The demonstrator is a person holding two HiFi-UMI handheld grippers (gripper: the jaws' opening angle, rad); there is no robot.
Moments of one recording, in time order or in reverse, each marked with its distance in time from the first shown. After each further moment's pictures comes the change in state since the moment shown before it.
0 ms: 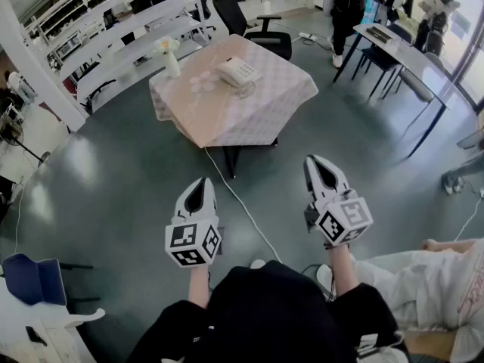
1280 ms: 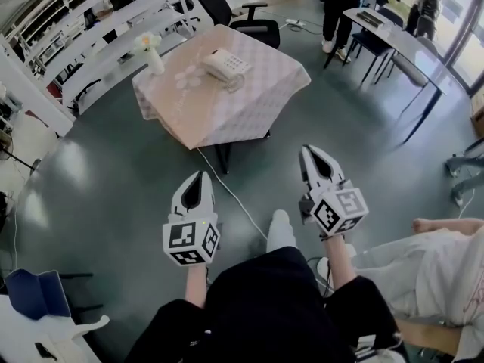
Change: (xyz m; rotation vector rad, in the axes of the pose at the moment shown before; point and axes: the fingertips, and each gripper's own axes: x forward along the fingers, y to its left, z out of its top) left arm 0.051 -0.001 0.001 0.045 -0.005 -0.055; right arm 0.037 -0.038 -0.022 0.049 0.018 -0.088
